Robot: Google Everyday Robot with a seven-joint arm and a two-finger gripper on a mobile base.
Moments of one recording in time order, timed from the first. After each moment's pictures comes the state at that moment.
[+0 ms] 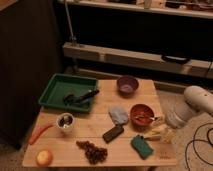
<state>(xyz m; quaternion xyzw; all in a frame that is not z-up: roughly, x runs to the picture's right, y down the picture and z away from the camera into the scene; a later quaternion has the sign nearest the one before) 0.283 0.223 0.732 -0.43 -0.21 0.11 0.87</state>
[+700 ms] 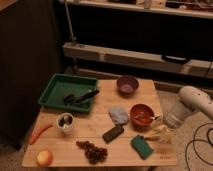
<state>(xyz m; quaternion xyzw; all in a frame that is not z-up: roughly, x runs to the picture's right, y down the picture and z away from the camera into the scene) 0.283 0.231 0.756 -0.45 -0.19 0.12 0.87</state>
